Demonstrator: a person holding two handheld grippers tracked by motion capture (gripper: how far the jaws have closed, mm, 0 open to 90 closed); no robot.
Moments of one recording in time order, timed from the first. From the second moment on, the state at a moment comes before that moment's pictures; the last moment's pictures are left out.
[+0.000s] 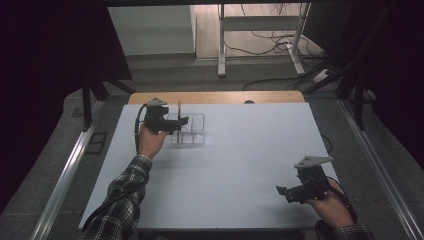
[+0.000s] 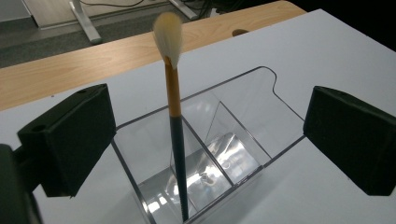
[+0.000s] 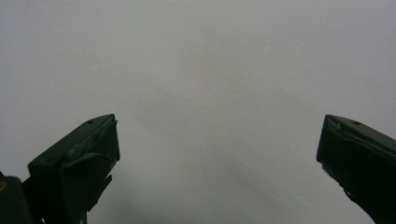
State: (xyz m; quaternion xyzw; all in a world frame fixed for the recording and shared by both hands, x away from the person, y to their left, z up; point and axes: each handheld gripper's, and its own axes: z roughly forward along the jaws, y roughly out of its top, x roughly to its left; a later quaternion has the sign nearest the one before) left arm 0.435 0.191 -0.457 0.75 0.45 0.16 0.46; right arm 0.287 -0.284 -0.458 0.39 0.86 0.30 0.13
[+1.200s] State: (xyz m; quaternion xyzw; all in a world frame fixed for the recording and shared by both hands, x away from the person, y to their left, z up) left arm 0.412 0.193 -0.447 0.76 0.43 0.15 0.46; right arm 0.286 -0.285 -0.457 0.39 0.86 0.30 0.13
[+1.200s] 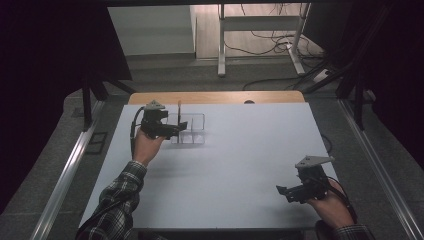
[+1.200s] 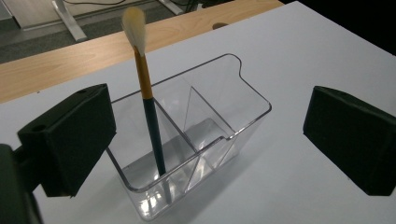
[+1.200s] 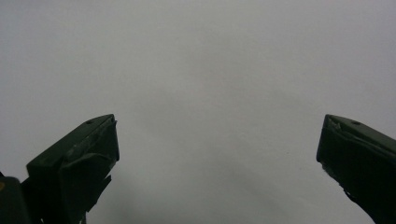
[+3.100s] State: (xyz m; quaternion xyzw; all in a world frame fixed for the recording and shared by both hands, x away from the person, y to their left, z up) left arm 0.355 0.206 -0.443 0.78 0.41 0.13 0.47; right arm 0.286 -0.287 -0.454 0.39 0.85 0.32 0.14
